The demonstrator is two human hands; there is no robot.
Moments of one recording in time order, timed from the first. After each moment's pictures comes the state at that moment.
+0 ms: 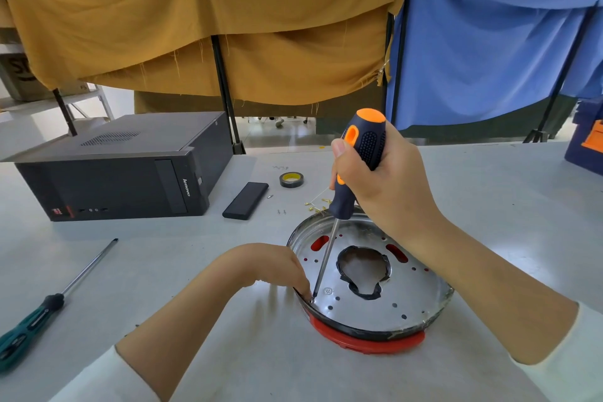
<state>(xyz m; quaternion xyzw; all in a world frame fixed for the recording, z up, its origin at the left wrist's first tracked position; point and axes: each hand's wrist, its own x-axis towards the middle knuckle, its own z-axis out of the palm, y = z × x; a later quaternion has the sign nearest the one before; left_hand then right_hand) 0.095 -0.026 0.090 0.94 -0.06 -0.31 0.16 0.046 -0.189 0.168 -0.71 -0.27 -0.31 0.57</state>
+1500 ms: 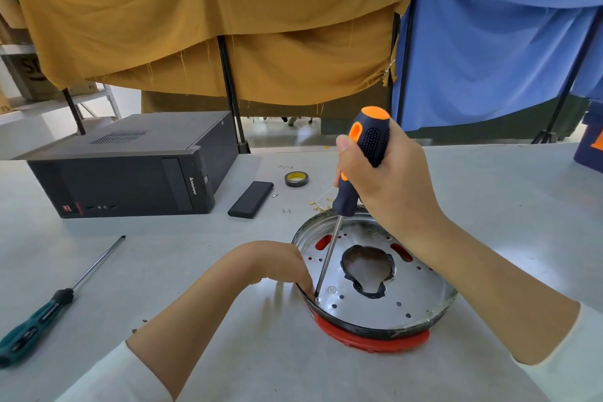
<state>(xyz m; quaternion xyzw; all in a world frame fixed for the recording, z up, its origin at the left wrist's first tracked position) 0.100 -0.028 0.086 0.93 -0.04 -0.30 0.19 0.048 -0.187 0.167 -0.73 -0.24 -0.34 0.54</state>
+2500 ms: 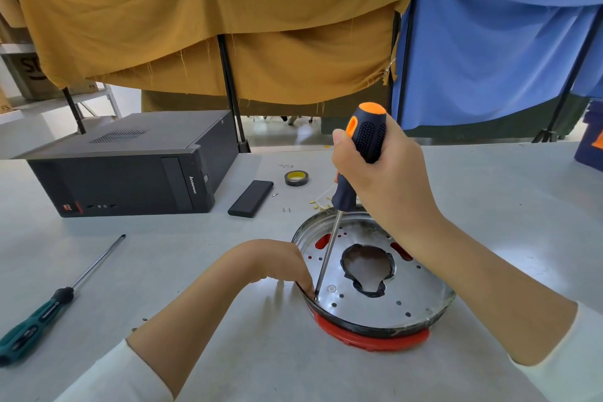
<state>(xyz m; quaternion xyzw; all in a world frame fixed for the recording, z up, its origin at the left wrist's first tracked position) 0.101 -0.029 0.085 0.93 -0.04 -0.30 0.19 0.048 -0.183 0.167 -0.72 -0.23 -0.37 0.54</state>
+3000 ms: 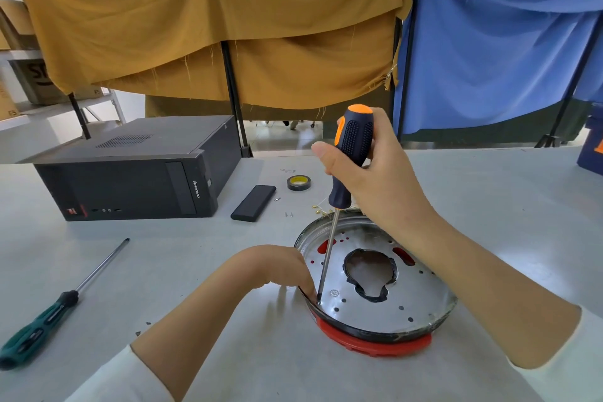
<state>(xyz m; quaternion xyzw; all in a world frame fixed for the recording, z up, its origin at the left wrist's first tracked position) 0.099 -0.029 0.085 0.94 -0.02 -0.30 0.19 0.051 -0.181 0.173 -0.74 -0.23 -0.27 0.57</state>
